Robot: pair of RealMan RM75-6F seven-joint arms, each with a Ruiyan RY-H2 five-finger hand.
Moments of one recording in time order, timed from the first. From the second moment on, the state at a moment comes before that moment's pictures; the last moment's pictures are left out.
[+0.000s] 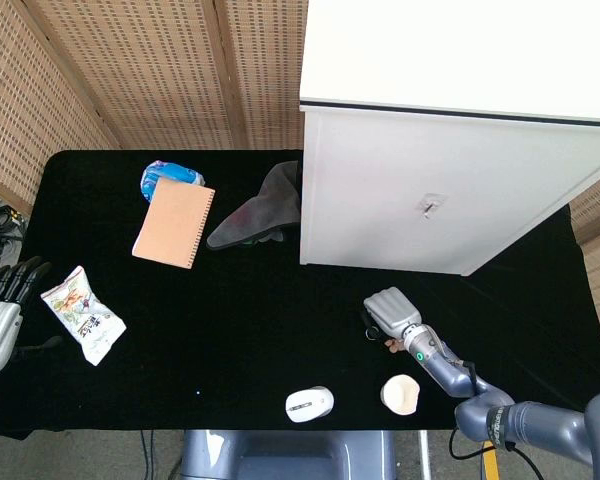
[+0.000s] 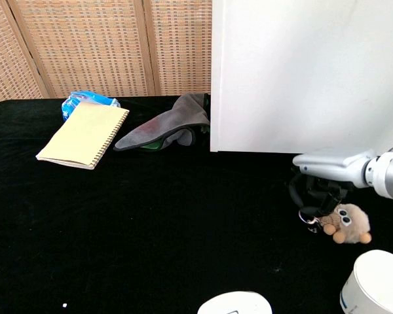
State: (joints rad) left arm -0.17 -1.05 -0.04 -1.65 1.49 1.40 -0.03; right arm 0.75 -1.50 0.03 -1.38 -1.21 0.75 -0.19
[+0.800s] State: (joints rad) left arm -0.17 -1.06 -0.04 -1.65 1.49 1.39 -0.02; right arm 0.62 -1.23 0.13 -1.60 -1.59 1.26 0.12
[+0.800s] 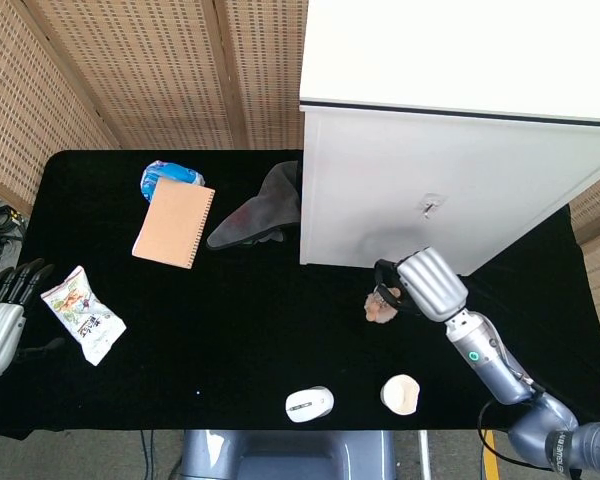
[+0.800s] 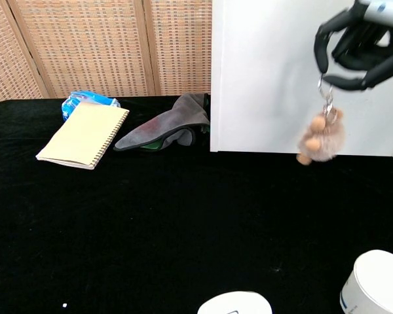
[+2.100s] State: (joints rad) left arm -0.17 -1.06 -0.03 -1.65 1.49 1.39 -0.02; right arm 0.59 -1.28 0.28 -1.39 -1.62 1.52 -0.18
